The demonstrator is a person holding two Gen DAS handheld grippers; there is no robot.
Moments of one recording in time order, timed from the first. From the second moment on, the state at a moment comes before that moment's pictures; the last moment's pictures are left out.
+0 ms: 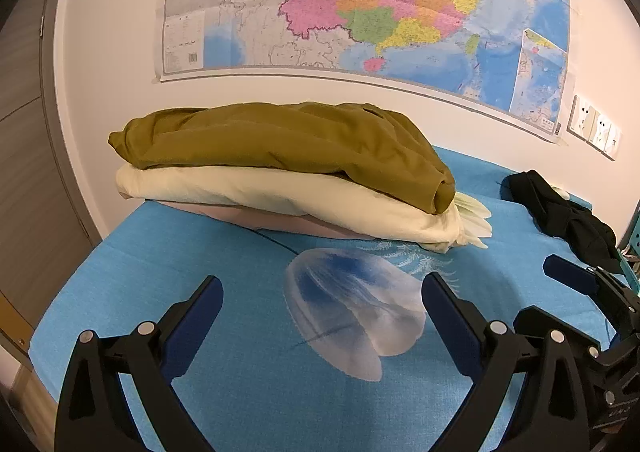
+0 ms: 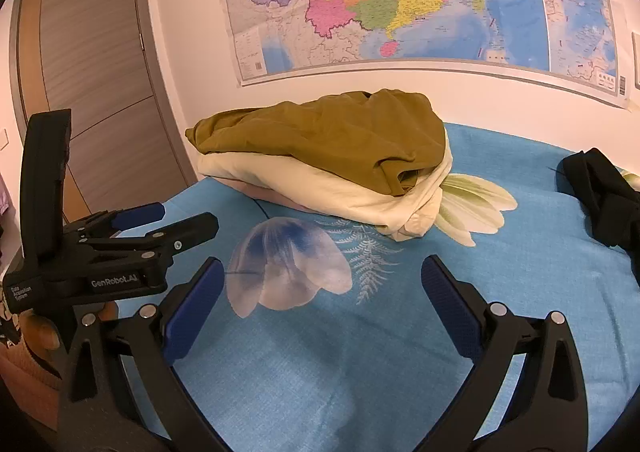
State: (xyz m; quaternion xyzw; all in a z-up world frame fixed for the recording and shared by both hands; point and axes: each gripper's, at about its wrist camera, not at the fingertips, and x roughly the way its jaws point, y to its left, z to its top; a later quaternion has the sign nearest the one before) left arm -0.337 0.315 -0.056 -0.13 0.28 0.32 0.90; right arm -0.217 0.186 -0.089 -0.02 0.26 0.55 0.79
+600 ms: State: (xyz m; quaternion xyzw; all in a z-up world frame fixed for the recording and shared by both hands) left arm -0.338 0.314 -0.058 -0.14 0.28 0.32 0.90; right arm -0.218 0.187 -0.089 -0.02 0.26 0.55 0.79
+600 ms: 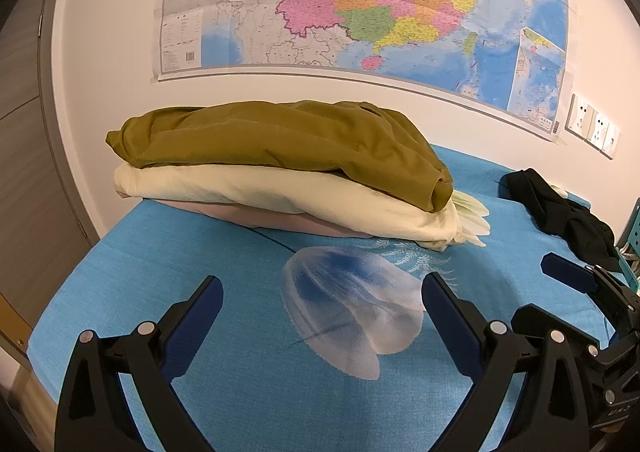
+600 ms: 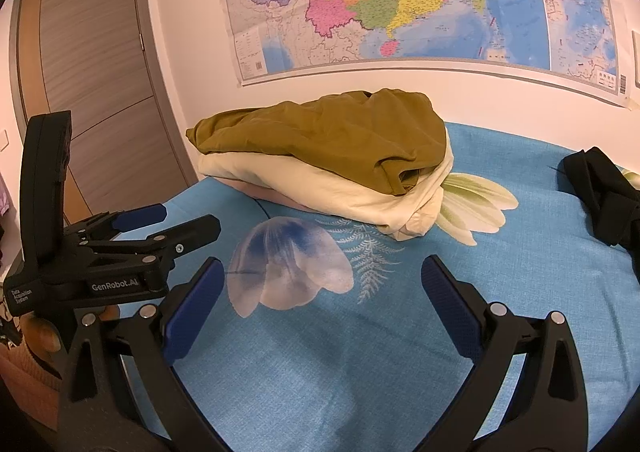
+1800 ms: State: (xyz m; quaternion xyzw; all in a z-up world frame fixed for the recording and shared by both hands) left arm -0.330 0.315 -0.062 -0.14 0.29 0.31 0.90; right arm -0.216 0.188 -0.091 -0.02 0.27 0.55 0.79
